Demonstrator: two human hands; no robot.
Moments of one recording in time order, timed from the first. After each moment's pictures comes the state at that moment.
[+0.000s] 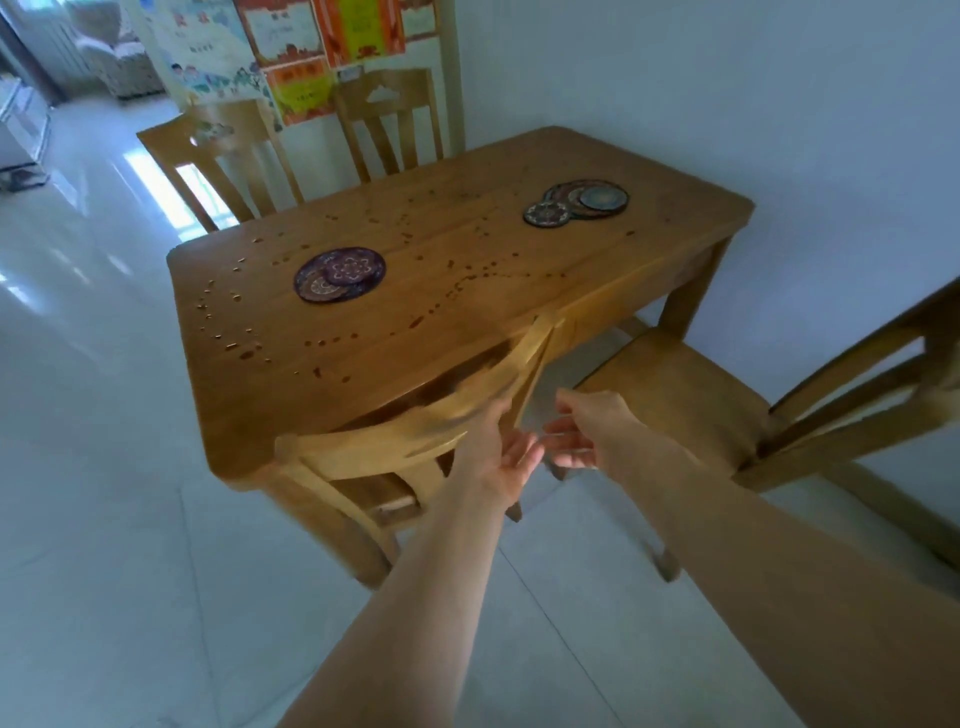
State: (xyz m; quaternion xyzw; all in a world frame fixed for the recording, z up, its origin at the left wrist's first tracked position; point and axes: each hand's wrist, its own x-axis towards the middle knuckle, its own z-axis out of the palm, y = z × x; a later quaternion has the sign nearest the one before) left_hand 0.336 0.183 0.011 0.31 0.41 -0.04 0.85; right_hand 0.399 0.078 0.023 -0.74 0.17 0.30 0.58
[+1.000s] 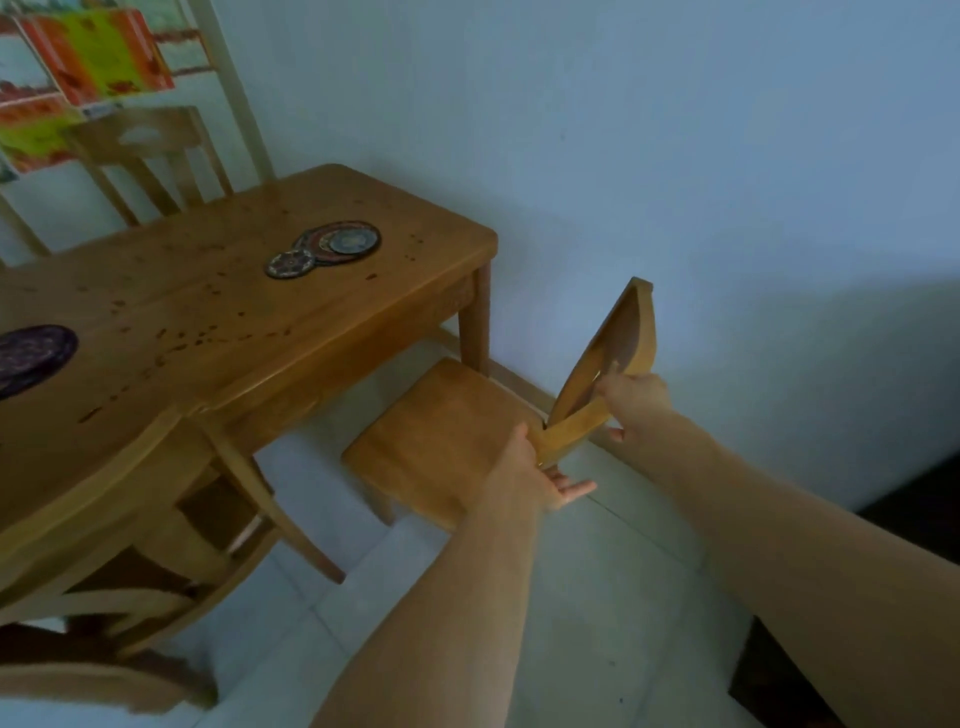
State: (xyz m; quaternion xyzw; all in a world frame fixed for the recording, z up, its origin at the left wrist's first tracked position) left_hand 0.517 -0.233 0.020 0.26 0.43 -0.25 0.82; right_hand 0.560 -0.344 0.052 -0.78 0.29 0.07 0.55
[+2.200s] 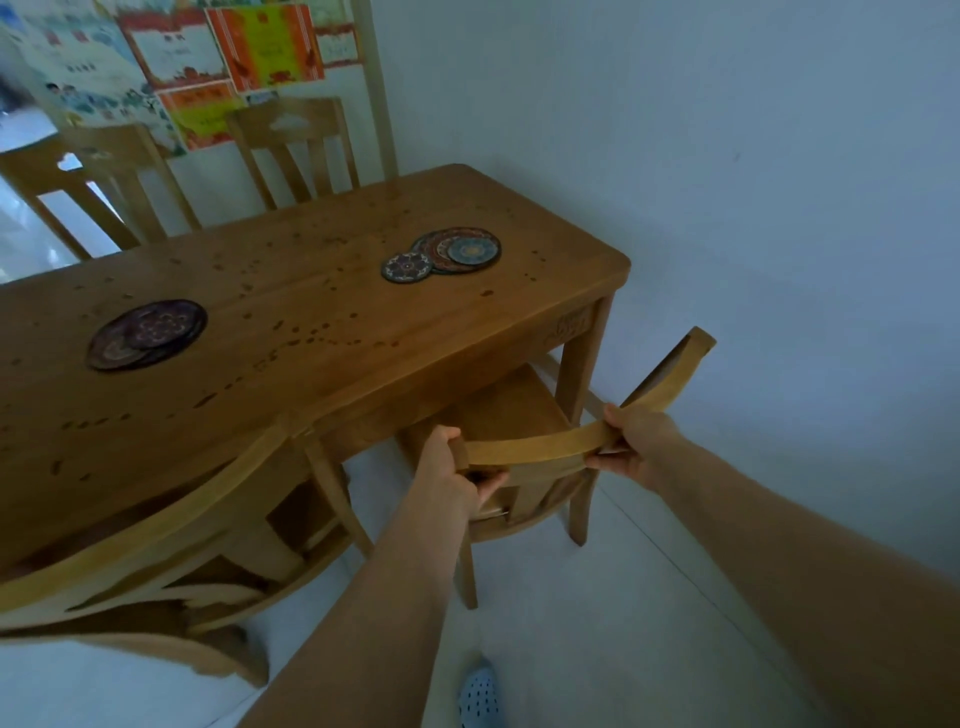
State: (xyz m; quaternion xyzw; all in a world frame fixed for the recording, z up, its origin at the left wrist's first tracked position) left_hand 0.586 -0.037 0.002 0.26 0.51 -0.01 0.82; right_hand 0.681 -0.210 -0.003 -0.66 0.27 0.26 0.65
